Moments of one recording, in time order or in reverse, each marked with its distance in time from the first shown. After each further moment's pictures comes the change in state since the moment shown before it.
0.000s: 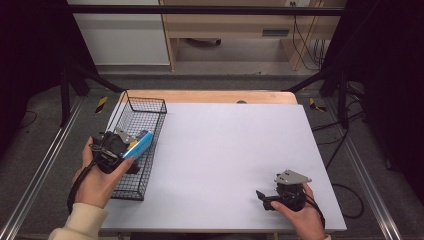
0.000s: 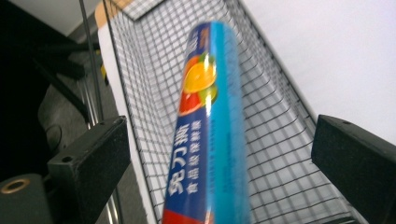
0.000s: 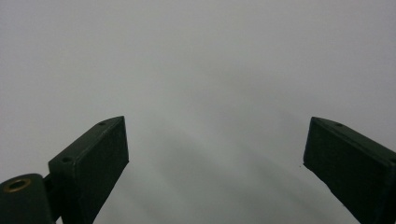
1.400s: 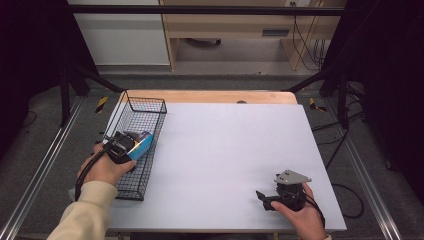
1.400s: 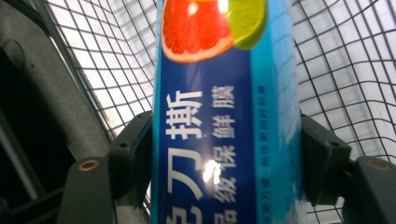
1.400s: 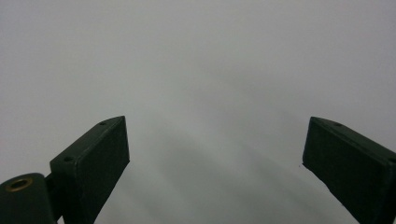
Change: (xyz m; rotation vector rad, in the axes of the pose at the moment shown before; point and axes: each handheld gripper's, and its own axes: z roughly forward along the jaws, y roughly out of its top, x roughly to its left) left arm 0.016 0.005 0.072 0.473 -0.080 0.030; right arm 0.000 0.000 0.000 0.003 0.009 0.001
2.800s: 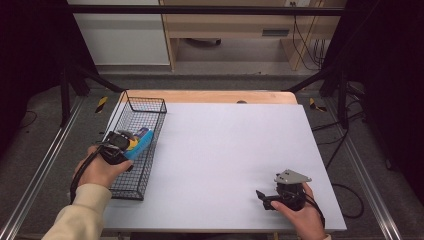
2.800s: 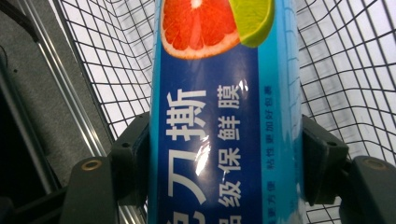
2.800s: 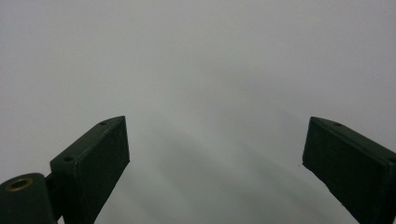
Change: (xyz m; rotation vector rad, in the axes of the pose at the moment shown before) left arm 0.008 -0.011 -0.005 -0.058 -0.055 -0.053; right arm 0.000 0.001 0.000 0.003 -0.001 0.014
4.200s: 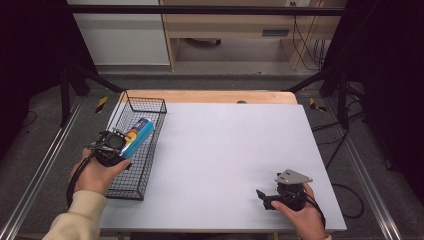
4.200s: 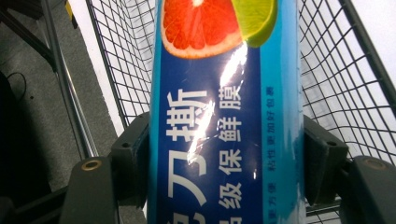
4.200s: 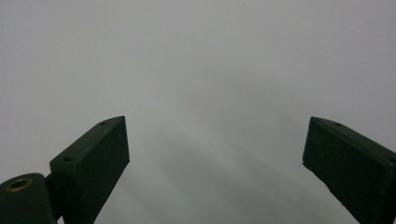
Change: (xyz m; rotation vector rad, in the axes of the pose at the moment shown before) left arm 0.000 -0.013 -0.018 -0.167 0.028 -0.025; right arm 0.000 0.001 -0.002 -0.016 -0.007 -0.002
